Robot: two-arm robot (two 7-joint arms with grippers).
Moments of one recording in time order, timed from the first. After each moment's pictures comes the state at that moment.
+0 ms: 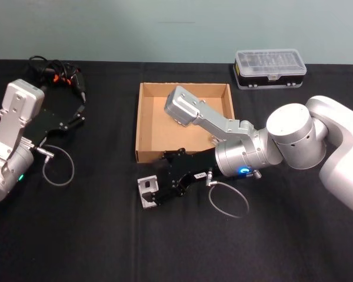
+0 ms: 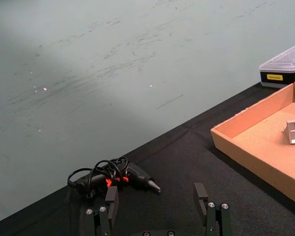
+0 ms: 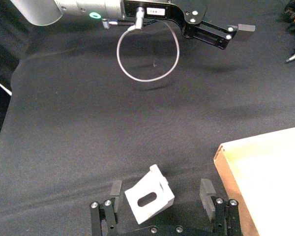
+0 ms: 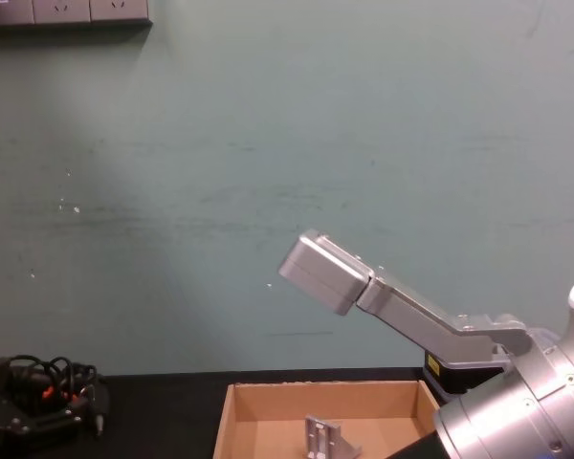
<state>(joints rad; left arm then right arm) -0.20 0.60 0.45 -1.41 -0.25 -0.12 0.03 0.70 0.41 -0.92 -1.27 0.32 0.36 0.84</state>
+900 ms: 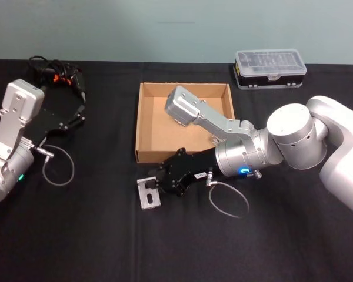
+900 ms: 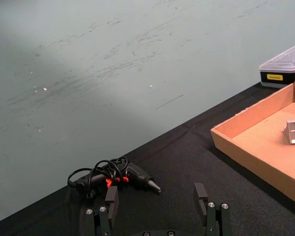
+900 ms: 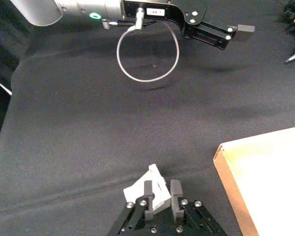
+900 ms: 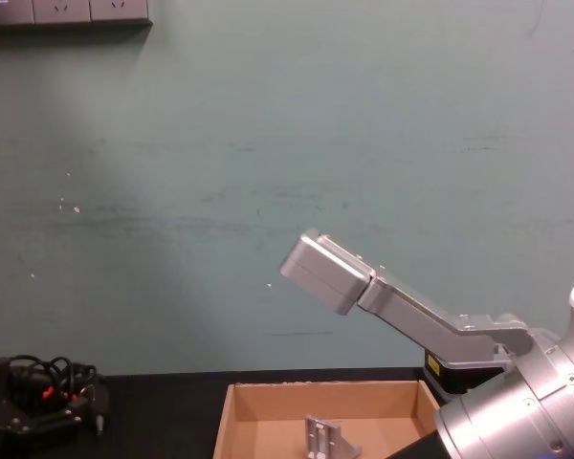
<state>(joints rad) -0.20 0.60 0.45 -1.41 -0.25 -0.12 0.03 0.70 0.42 -0.92 -1.27 0.32 0.35 0.84</state>
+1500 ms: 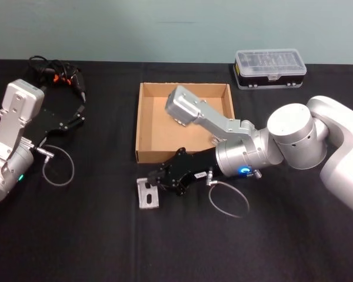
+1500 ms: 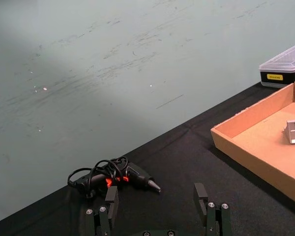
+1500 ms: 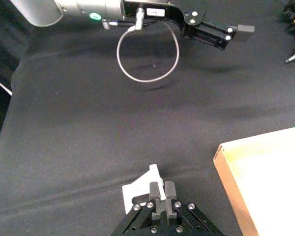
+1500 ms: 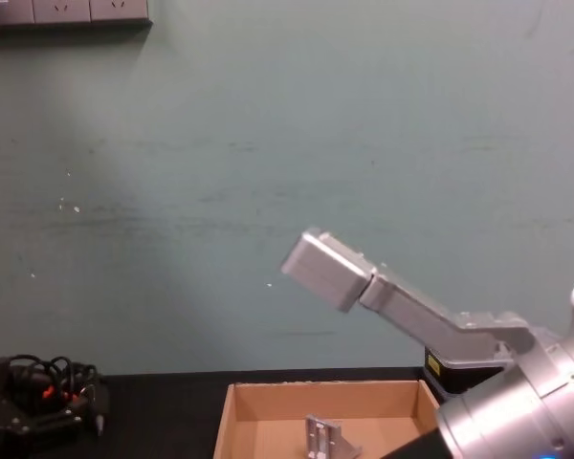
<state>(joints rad) -0.20 0.60 0.45 -1.41 -0.25 -0.12 0.03 0.70 0.42 -0.91 -1.28 0.32 0.35 0.84</state>
